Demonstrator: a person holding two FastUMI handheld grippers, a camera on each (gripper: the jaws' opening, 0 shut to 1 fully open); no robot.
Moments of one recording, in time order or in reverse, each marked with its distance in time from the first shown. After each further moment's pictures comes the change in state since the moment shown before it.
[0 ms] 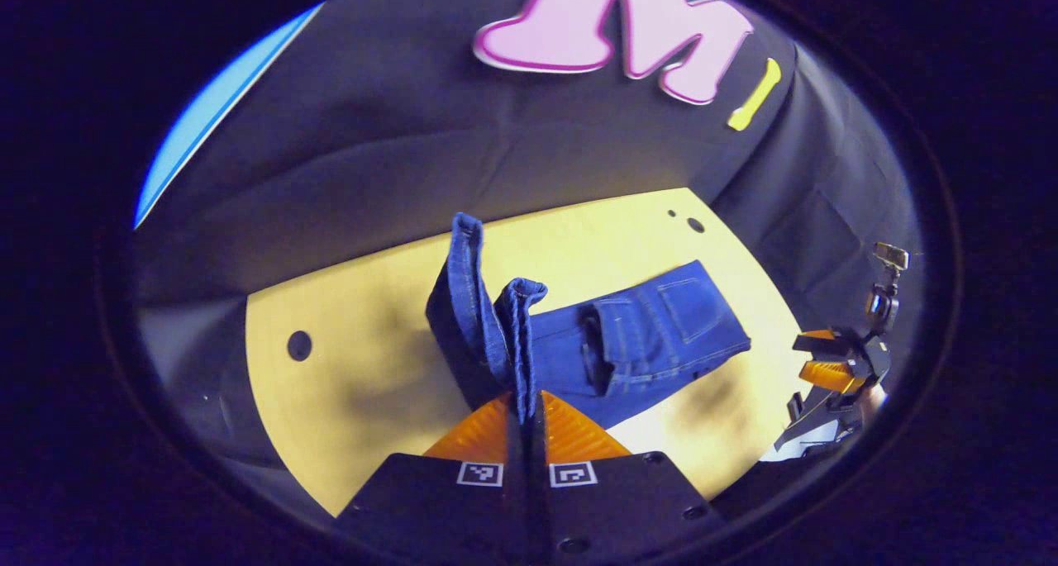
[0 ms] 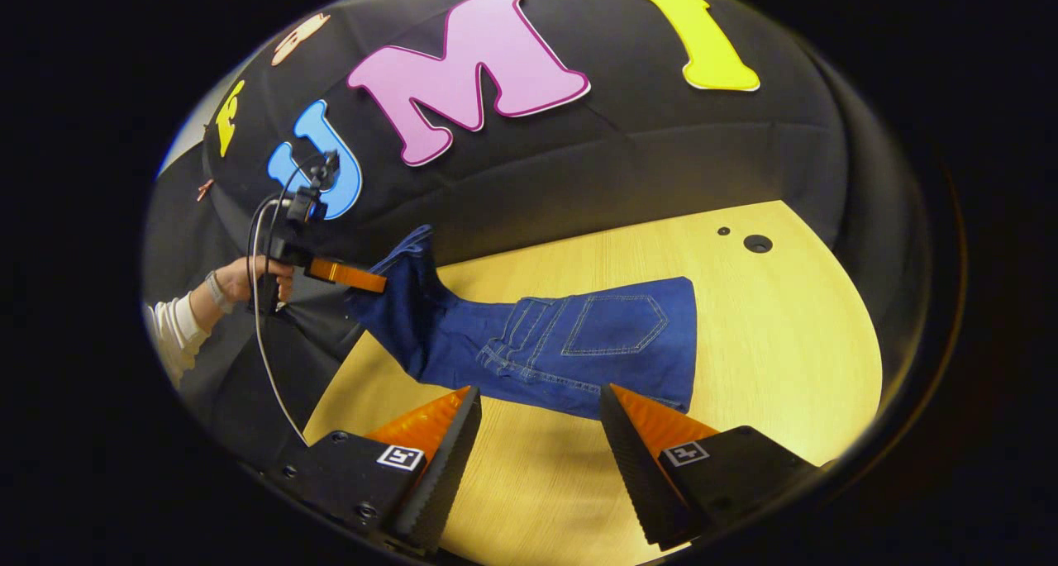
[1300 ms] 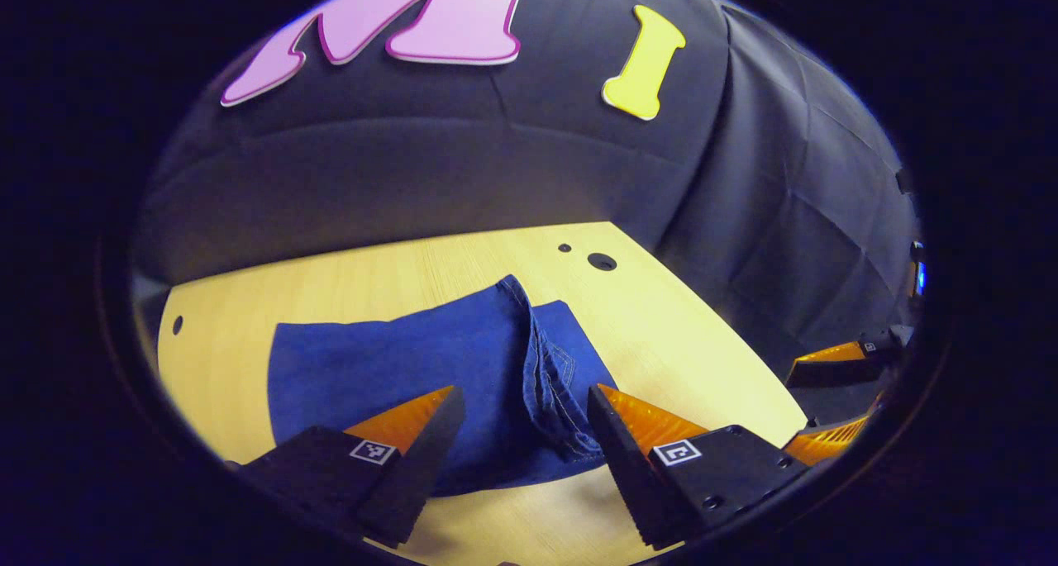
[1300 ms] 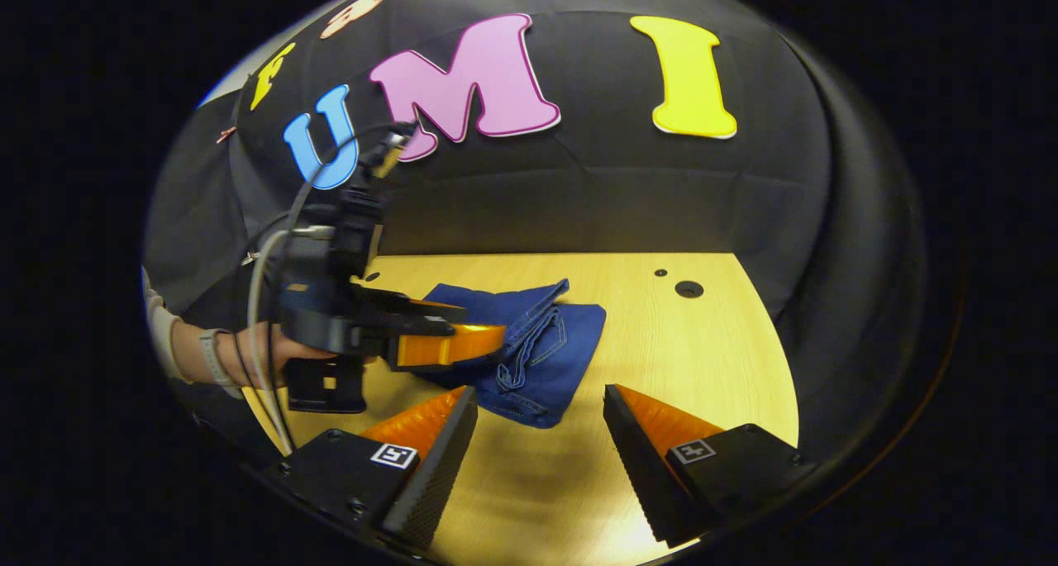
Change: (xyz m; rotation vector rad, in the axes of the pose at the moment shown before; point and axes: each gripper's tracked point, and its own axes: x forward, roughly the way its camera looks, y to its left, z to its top) left arm 0.133 -0.228 -0.019 0.002 -0.370 0.089; right arm -0.052 -0.094 0.013 -0.241 -0.104 -0.077
